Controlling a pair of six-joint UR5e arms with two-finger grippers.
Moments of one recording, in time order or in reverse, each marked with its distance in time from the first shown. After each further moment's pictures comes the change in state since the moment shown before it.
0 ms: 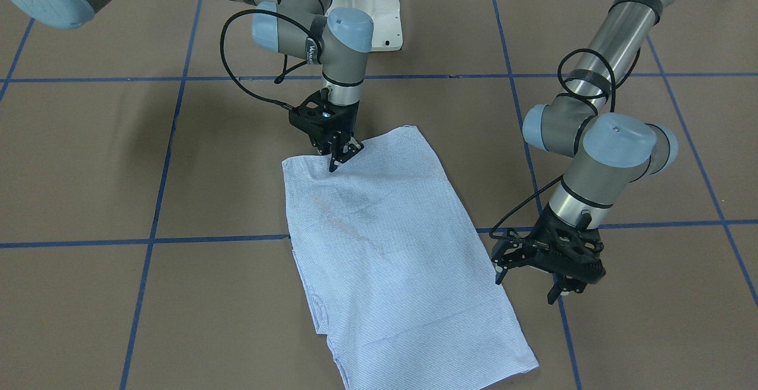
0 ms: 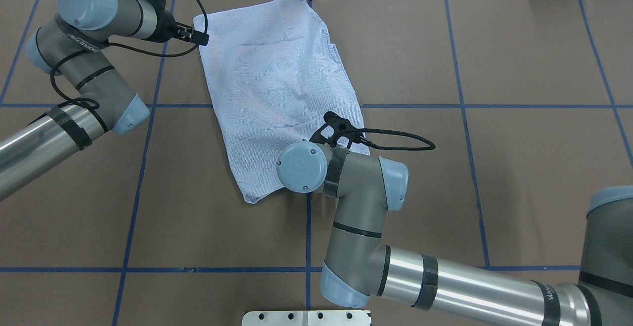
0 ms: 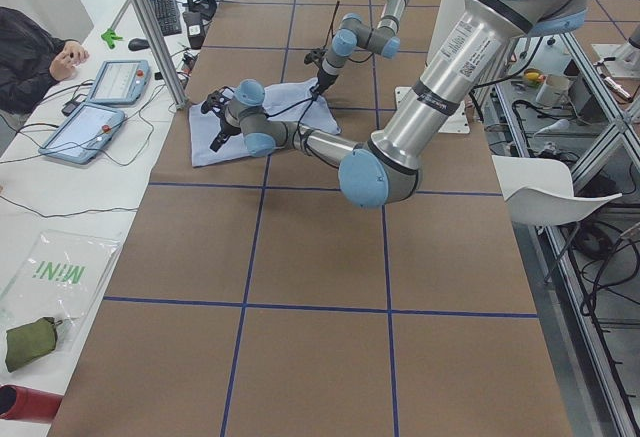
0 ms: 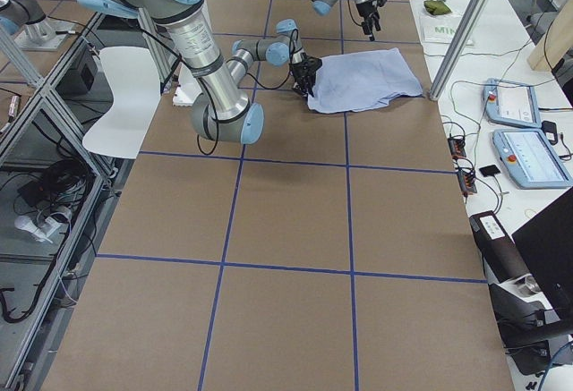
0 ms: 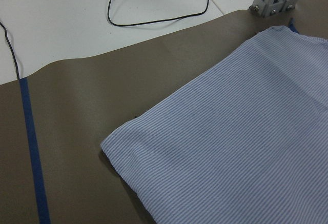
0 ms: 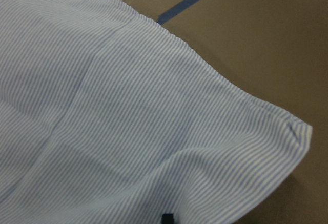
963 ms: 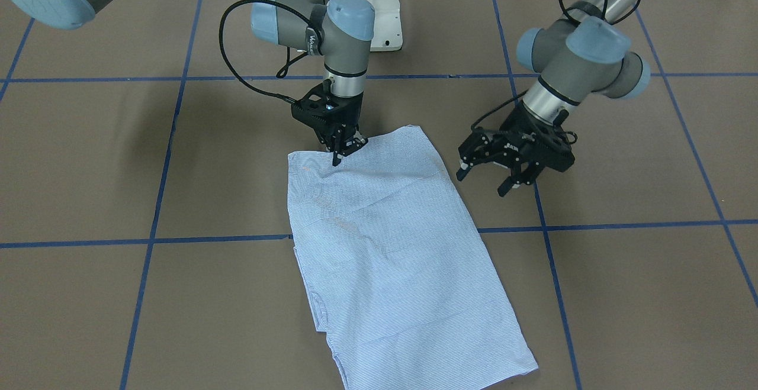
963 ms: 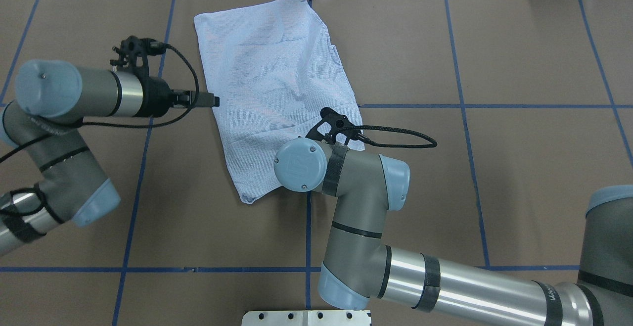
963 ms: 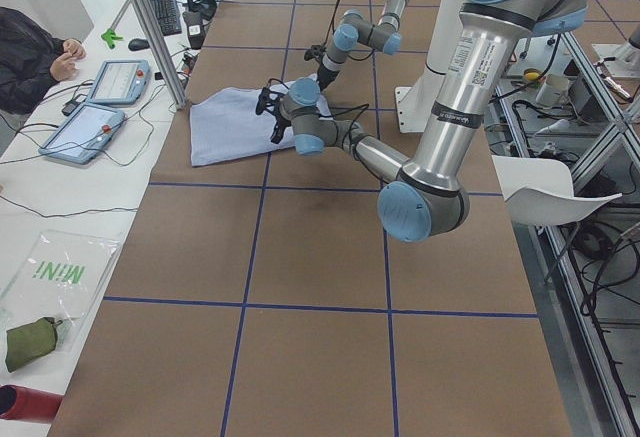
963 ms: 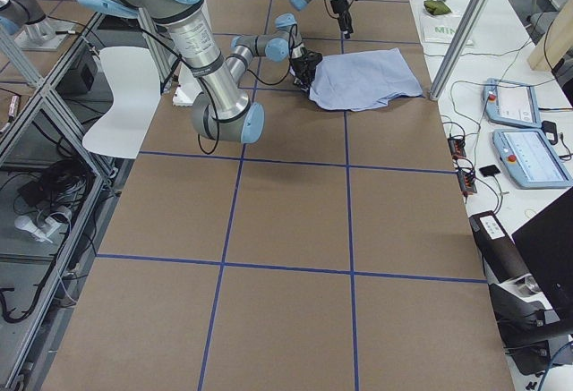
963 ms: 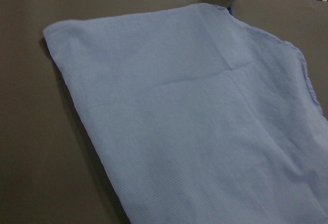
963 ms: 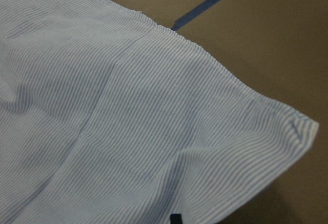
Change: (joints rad) left arm 0.211 0.337 -0.526 -0.002 -0.002 -0.492; right arm 0.002 0.002 0.037 -0.001 -0.003 -0.001
